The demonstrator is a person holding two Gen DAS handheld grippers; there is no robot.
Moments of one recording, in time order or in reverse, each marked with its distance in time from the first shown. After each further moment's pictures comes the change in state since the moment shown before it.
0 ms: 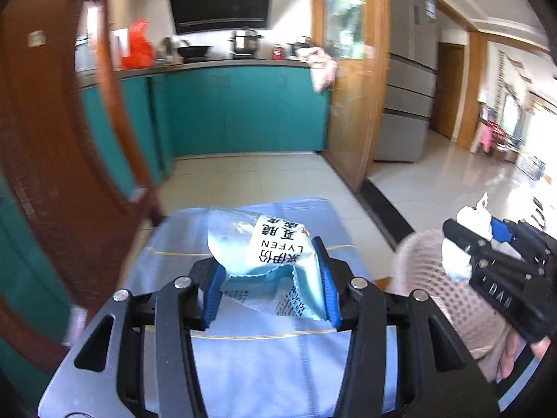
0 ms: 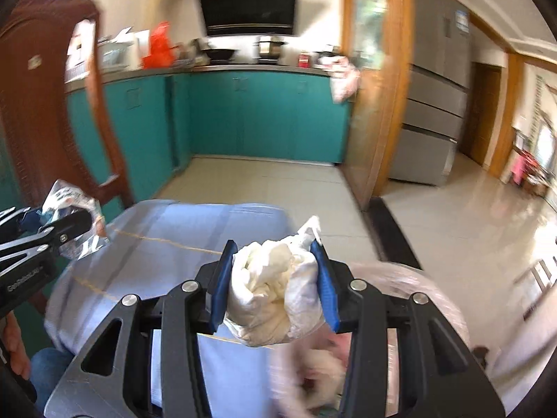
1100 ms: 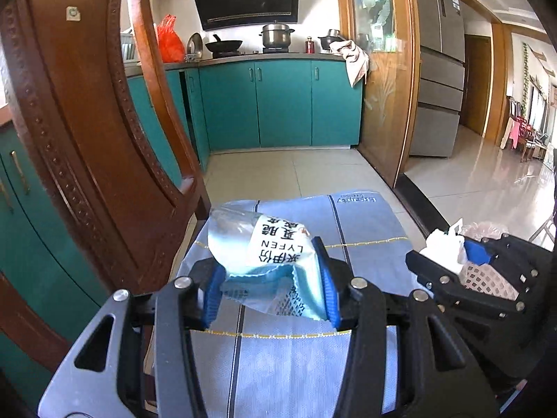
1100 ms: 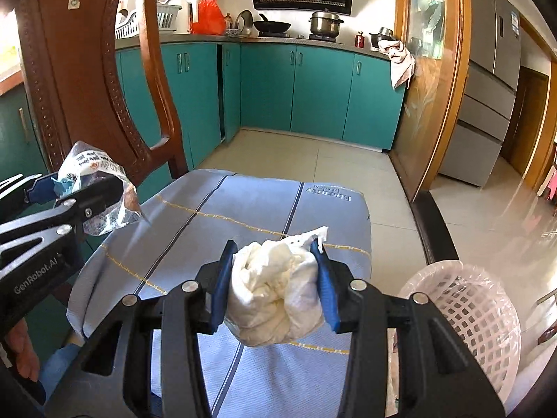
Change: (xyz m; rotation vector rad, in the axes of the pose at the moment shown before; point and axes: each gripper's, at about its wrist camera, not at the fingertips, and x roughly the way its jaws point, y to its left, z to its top) left arm 0.001 0.058 -0.013 -0.029 0.015 0.174; right arm 0.050 0.106 -0.006 -0.128 0.098 0.193
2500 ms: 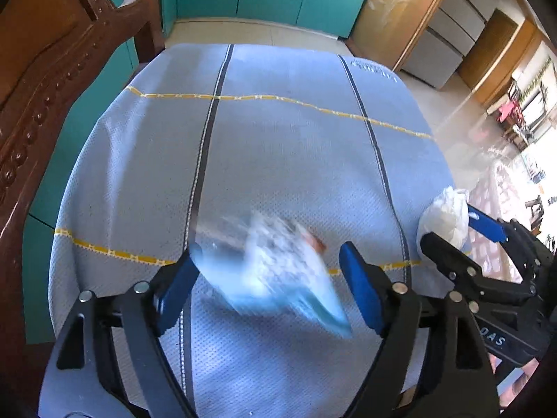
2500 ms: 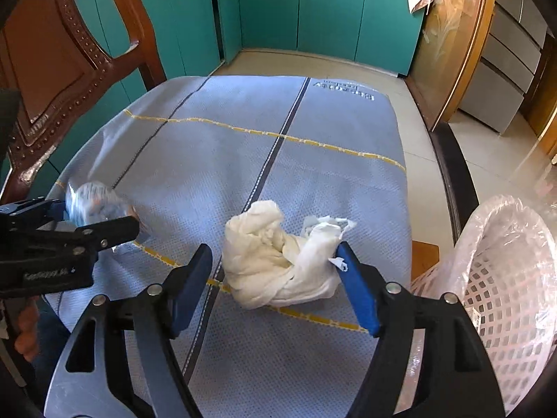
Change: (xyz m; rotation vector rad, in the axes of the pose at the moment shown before) left arm 0.152 0.012 -0.077 -0.108 0.547 -0.201; right arm 0.105 -0.012 -0.047 0.027 0.329 0.042
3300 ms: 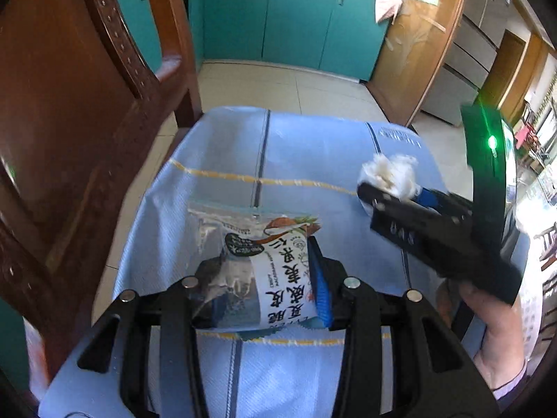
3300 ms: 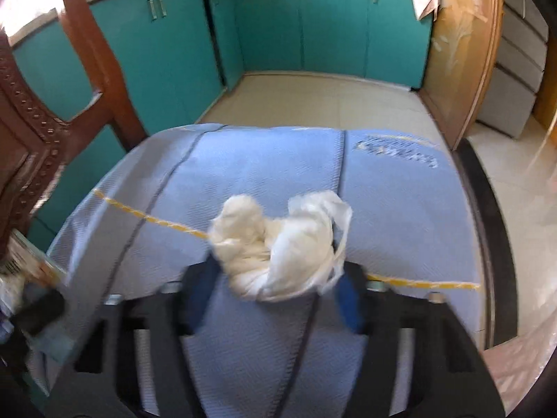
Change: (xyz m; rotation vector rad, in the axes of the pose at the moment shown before) left arm -0.037 0.017 0.037 -0.040 -0.178 0.092; right arm 0.084 0.014 0.095 0.060 -0.083 0.083
